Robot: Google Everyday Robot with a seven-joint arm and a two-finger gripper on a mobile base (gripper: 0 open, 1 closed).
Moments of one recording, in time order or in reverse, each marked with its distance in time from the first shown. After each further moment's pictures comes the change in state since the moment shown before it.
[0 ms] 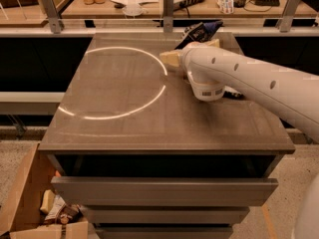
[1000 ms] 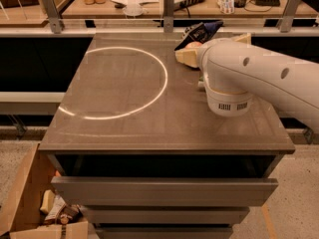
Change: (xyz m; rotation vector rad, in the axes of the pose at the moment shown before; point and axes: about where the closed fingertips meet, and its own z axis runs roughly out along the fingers) arm -0.033 -0.041 -0.130 0.138 0.014 -0.025
